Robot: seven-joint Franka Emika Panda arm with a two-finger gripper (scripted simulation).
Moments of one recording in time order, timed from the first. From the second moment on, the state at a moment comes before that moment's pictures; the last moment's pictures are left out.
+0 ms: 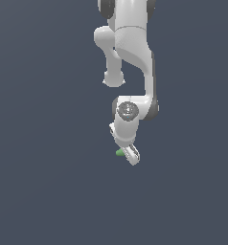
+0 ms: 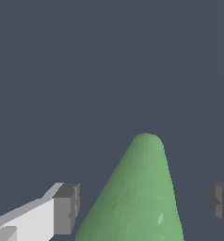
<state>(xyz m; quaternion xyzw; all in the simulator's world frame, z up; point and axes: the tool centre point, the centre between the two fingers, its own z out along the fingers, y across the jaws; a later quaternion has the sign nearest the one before) 0.024 0.045 0.034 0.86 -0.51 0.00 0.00</state>
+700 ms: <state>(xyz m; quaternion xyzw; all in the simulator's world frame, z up) 0.025 0.045 0.029 0.86 -0.51 0.00 0.00</state>
